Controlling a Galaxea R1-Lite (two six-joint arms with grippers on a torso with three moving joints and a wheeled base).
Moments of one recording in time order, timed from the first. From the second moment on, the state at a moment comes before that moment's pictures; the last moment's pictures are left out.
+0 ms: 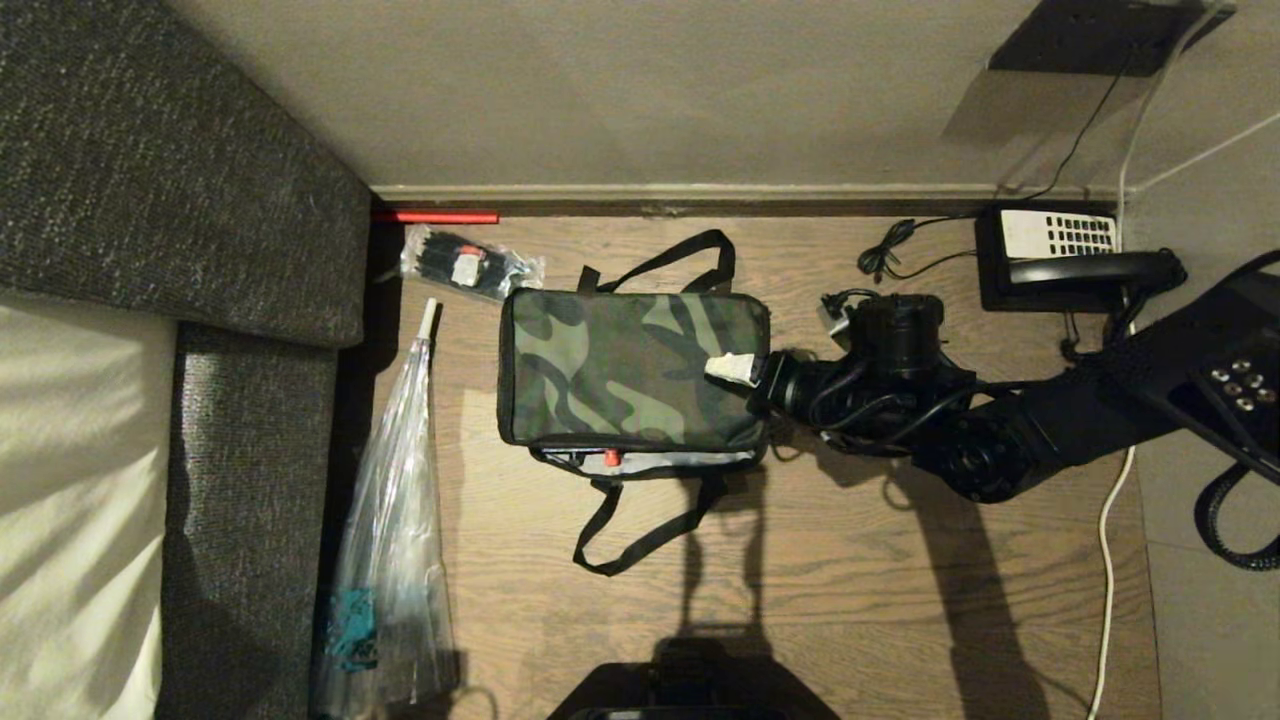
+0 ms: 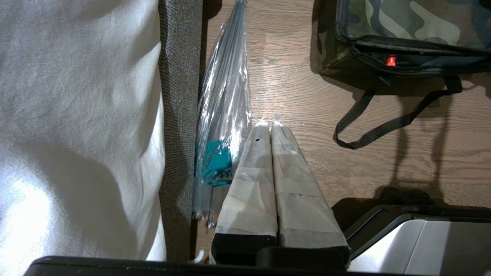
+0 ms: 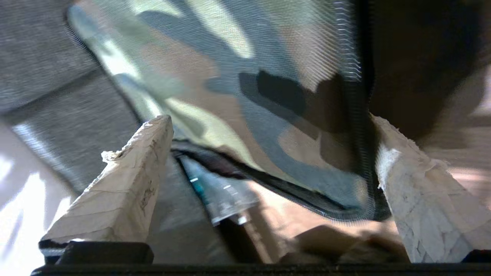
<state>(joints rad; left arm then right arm) 0.00 0.00 0.00 0.00 0.00 0.00 0.43 2.13 -1.17 -0.69 0.30 0.69</state>
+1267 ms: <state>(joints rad) 0.00 0.00 0.00 0.00 0.00 0.00 0.46 2.17 -1.28 -0.69 0.34 0.96</state>
